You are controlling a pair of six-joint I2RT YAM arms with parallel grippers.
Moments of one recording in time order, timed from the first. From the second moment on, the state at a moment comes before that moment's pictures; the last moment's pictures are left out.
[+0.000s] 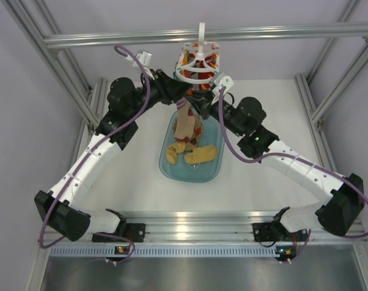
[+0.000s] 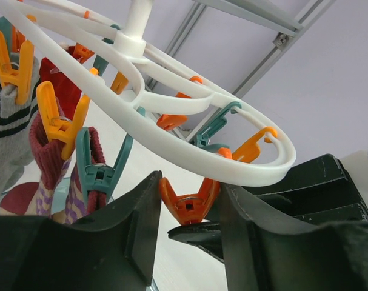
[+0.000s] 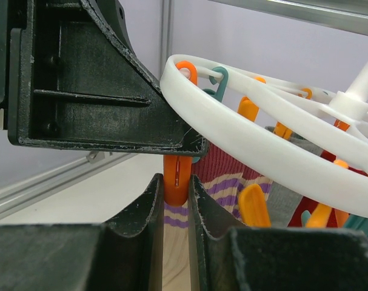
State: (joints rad) left arm -0.48 1.32 1.39 0.06 0.34 -0.63; right arm 0.77 1.34 1.20 0.37 -0.12 -0.10
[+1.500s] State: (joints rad) left arm -0.48 1.32 1.37 0.10 0.38 -0.68; right arm 0.75 1.32 1.23 0.29 -0.21 -0.09
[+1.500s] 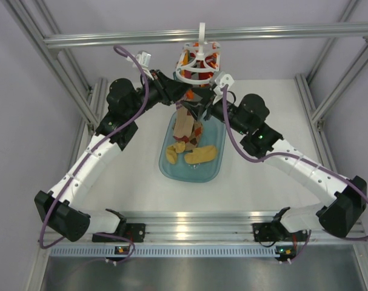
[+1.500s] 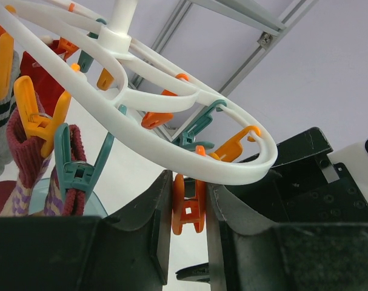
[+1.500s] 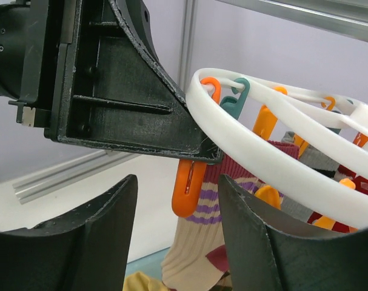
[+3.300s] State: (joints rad) left arm -0.46 1.31 1.37 0.08 0.37 -0.76; right arm 0.75 1.34 1.22 0.38 -0.16 -0.06
